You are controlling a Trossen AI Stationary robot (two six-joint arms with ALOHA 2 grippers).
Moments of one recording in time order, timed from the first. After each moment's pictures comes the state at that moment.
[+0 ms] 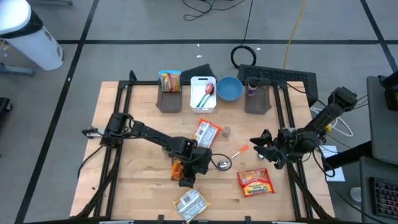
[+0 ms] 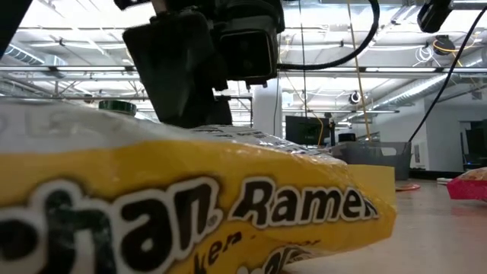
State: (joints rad) left arm -0.21 2.06 1.38 -0.50 0.73 -0.19; right arm 0.80 0.92 0.26 1.20 0.84 0.31
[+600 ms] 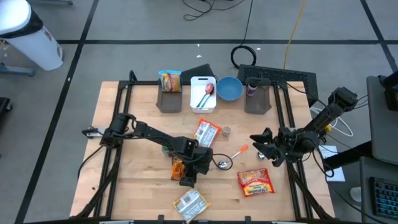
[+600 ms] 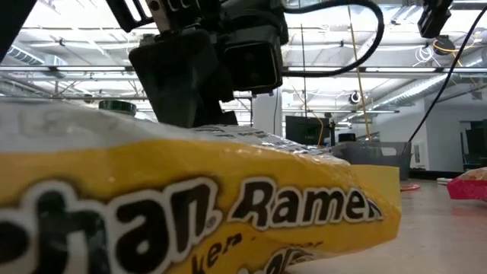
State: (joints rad) left arm -0.20 2.09 1.38 -0.46 0.74 -0.13; right arm 0.79 0.92 0.26 1.20 0.92 0.29
